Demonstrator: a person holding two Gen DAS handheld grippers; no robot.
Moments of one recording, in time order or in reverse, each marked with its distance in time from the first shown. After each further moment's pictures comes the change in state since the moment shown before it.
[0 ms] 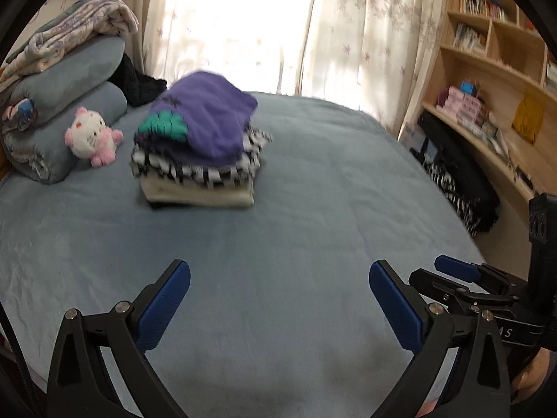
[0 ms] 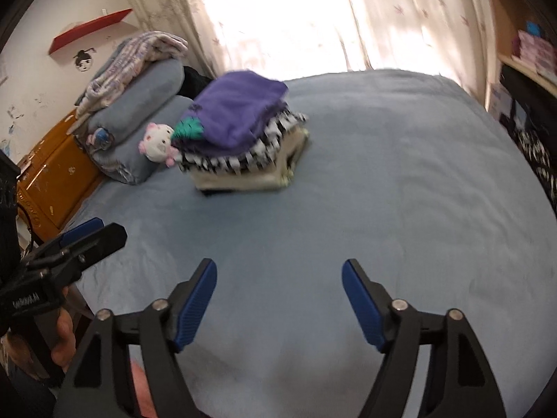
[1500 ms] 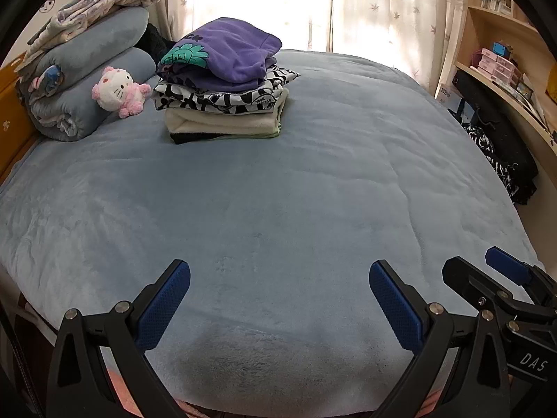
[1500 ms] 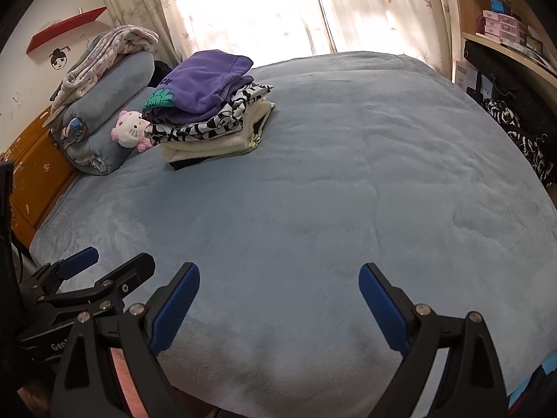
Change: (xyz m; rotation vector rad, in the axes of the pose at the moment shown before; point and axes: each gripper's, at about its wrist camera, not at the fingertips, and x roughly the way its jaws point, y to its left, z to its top) left arm 0.029 -0.027 -0.092 -0.024 0.122 0.176; right arm -0.006 -0.010 -0.083 0.050 -0.004 -0.111
